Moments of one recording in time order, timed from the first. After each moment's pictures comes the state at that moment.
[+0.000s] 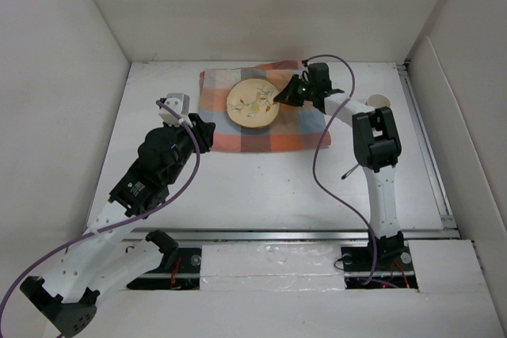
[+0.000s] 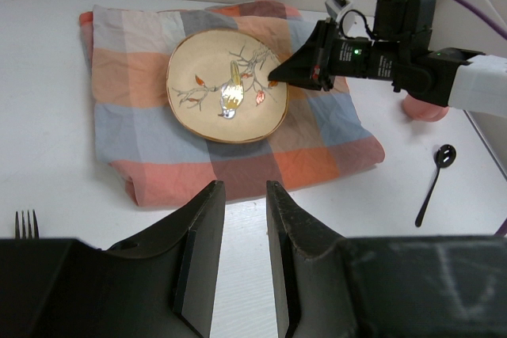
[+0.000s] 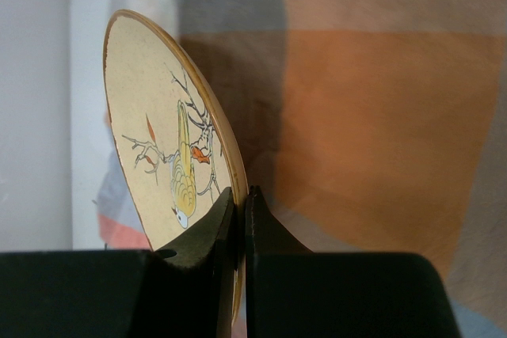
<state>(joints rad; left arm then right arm) -0.63 0.76 0.90 -0.29 -0.28 -0.35 0.29 2.30 1.74 0.04 -0.50 0.70</state>
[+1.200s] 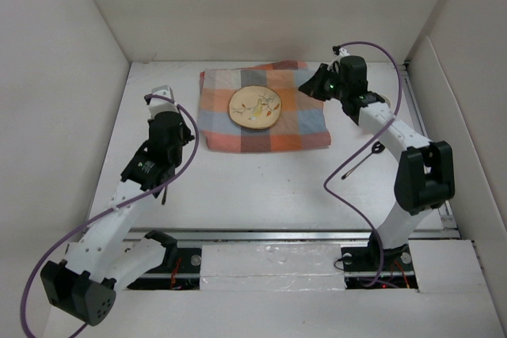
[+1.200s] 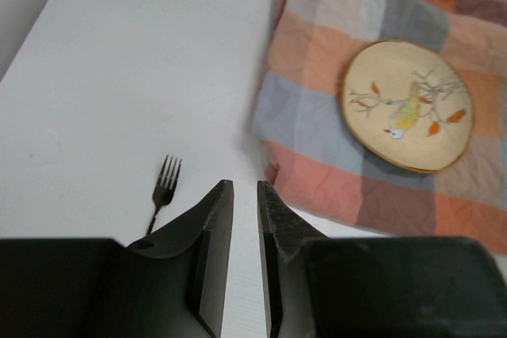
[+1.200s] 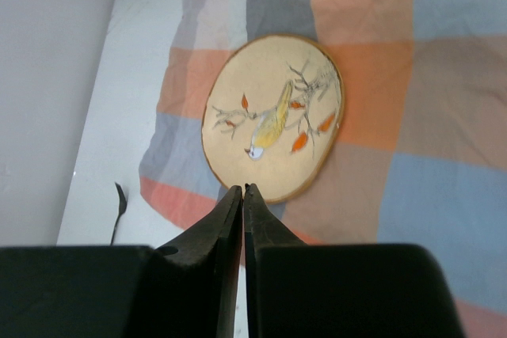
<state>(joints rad) -0.45 0.91 0.90 -0.37 -0.54 -0.39 0.26 1.80 1.45 -0.02 -0.35 0.56</state>
